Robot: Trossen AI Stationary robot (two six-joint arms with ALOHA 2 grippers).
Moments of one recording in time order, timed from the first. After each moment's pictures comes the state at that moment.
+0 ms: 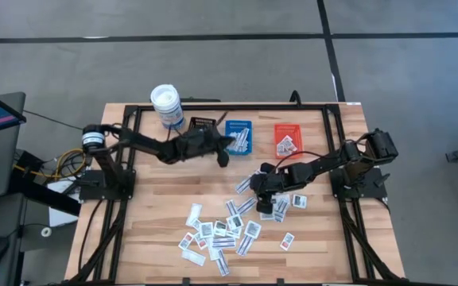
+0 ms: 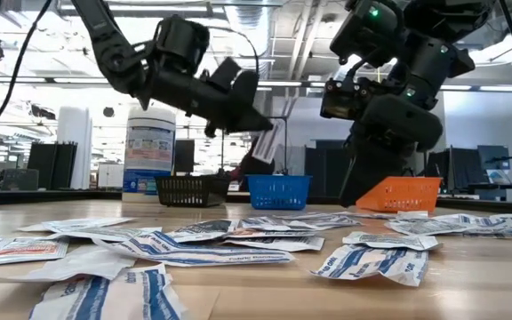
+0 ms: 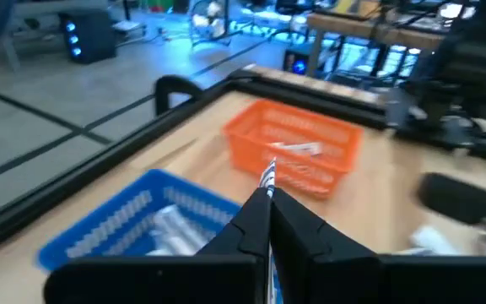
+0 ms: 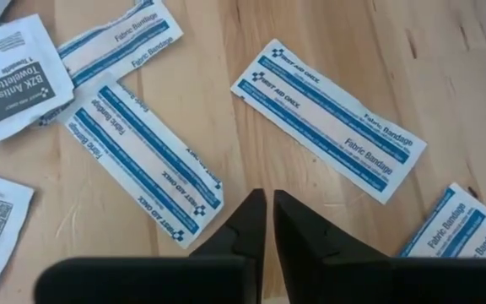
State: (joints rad) left arm 0.20 1.59 0.73 0.80 -0.19 -0.09; right arm 0.17 1.67 0.80 -0.16 0.13 0.29
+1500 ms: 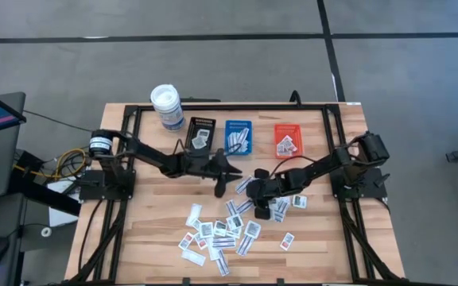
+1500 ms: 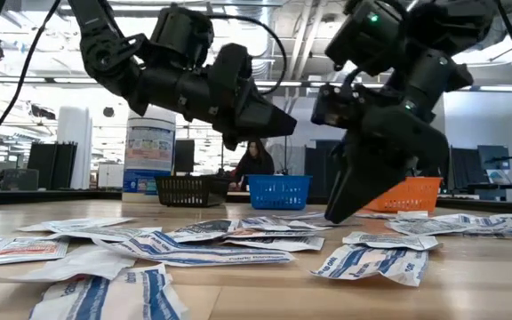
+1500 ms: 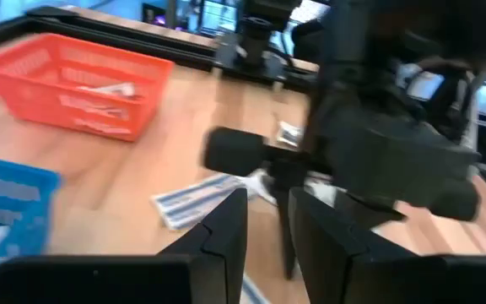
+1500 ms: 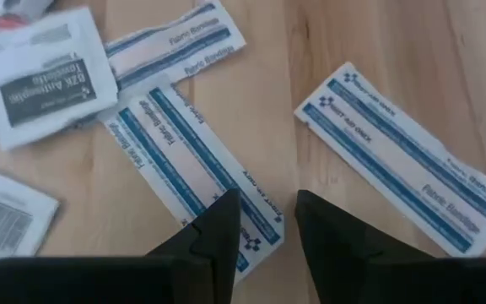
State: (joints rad) left arm 0.01 1.66 0.73 0.83 0.08 -0.16; right arm 0.19 1.78 0.81 -0.02 0.11 0.21
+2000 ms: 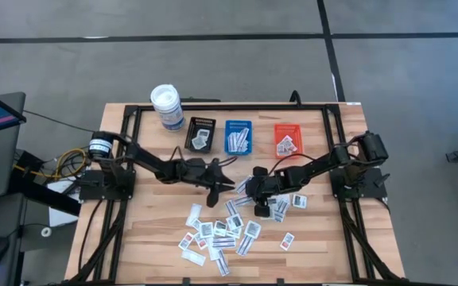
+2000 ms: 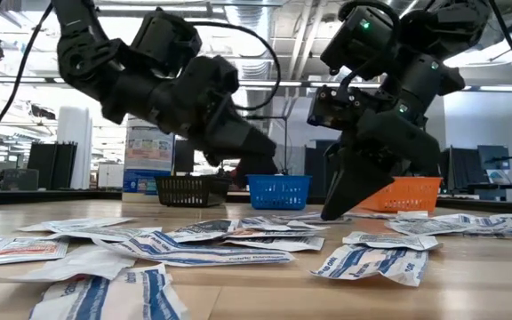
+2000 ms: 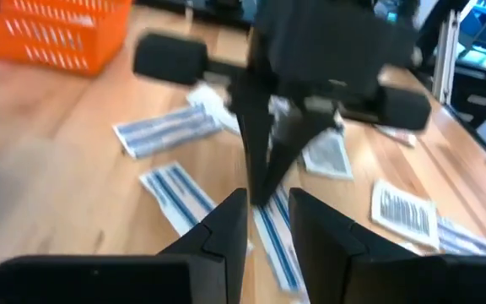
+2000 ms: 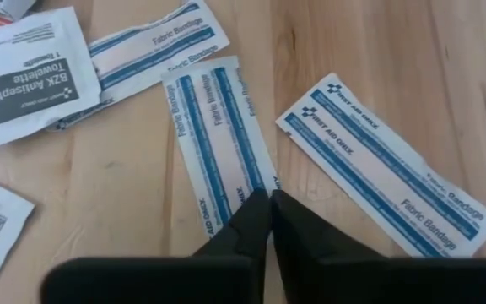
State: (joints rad) left arm -0.06 1.66 0.64 0.83 0.08 -0.17; right arm 0.17 1.83 0.81 -0.01 0.08 0.15
